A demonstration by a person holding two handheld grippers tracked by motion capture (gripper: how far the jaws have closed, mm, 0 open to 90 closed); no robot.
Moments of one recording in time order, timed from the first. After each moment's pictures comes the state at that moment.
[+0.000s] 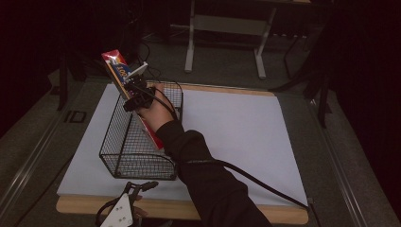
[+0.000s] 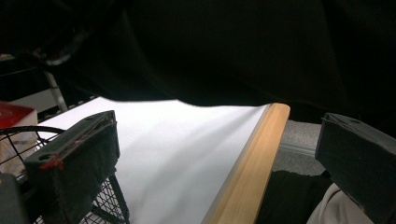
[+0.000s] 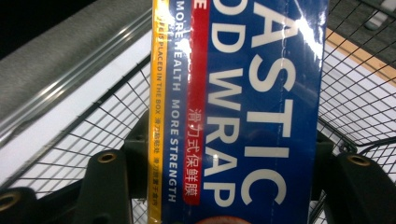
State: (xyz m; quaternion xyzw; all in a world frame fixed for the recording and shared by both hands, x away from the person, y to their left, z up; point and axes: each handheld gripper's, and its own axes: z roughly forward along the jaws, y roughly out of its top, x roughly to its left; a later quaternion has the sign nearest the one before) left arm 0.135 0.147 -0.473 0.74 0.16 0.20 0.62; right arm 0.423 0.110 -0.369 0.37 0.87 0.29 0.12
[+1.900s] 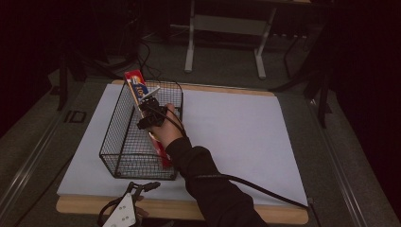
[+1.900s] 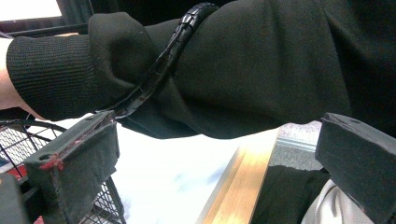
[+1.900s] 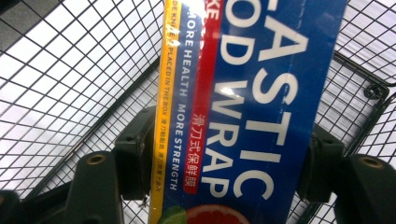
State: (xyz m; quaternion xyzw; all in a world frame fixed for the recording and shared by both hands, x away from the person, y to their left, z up) left arm 0.138 0.143 -0.475 0.75 0.15 0.19 0.62; right arm 0.420 0.082 -0.439 0.40 0.87 0.26 0.10
